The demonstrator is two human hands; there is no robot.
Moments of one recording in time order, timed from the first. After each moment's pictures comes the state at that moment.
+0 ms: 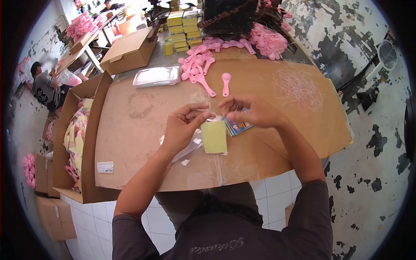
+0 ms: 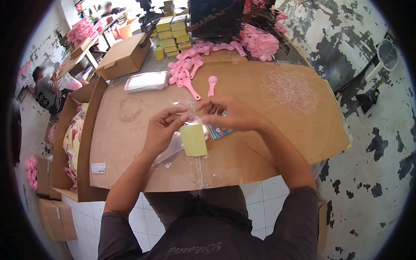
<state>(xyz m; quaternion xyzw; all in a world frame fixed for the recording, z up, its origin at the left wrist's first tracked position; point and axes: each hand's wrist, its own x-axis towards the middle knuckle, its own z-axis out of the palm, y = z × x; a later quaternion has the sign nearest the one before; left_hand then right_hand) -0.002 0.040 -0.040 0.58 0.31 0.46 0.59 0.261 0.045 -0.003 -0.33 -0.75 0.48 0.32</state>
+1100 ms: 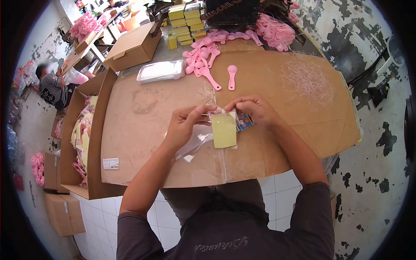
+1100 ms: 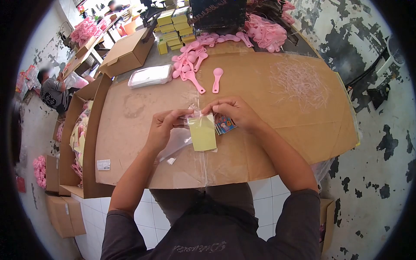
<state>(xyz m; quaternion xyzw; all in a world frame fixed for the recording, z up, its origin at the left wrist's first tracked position) -0.011 0.047 -0.054 0.59 0.30 0.43 0.61 0.260 0.048 -0.052 -0.30 -0.59 0.63 0.41</state>
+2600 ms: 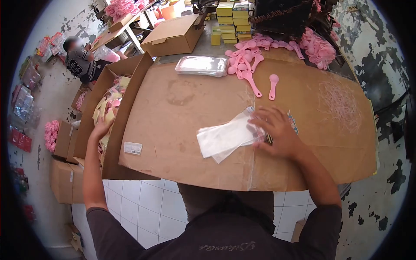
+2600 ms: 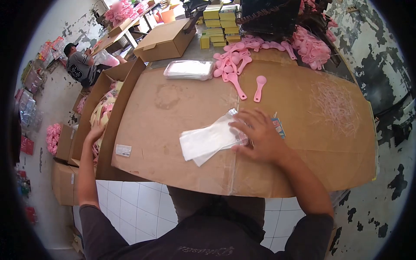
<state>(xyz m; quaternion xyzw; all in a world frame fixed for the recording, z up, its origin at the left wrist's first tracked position) -0.537 0.060 -0.084 0.57 0.82 -0.02 0.00 0.227 0.025 -0.048 -0.35 -0.90 0.07 0.26</state>
